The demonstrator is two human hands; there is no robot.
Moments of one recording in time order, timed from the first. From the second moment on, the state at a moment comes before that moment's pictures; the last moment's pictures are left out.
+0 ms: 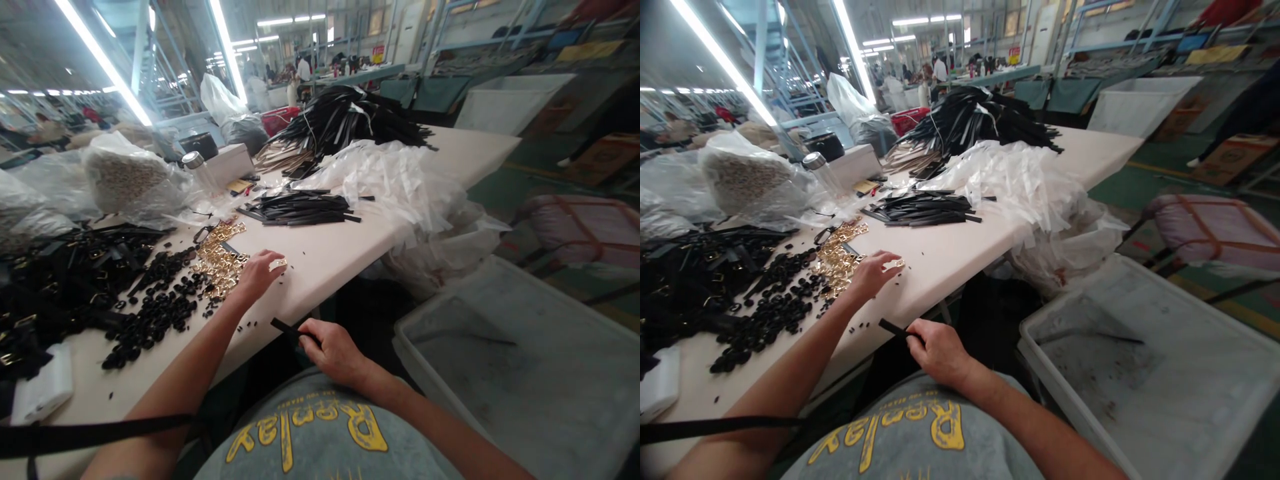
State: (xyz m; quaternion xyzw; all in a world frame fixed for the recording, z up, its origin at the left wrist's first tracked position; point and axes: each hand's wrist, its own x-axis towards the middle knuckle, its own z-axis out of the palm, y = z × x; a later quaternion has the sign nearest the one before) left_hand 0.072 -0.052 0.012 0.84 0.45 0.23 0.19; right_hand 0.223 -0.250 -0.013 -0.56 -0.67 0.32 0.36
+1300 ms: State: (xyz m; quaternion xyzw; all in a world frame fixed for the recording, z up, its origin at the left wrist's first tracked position) left_hand 0.052 -0.154 0.034 0.55 0.44 0.32 0.63; right_hand 0.230 -0.248 -0.017 -0.46 -0.48 0.53 0.52
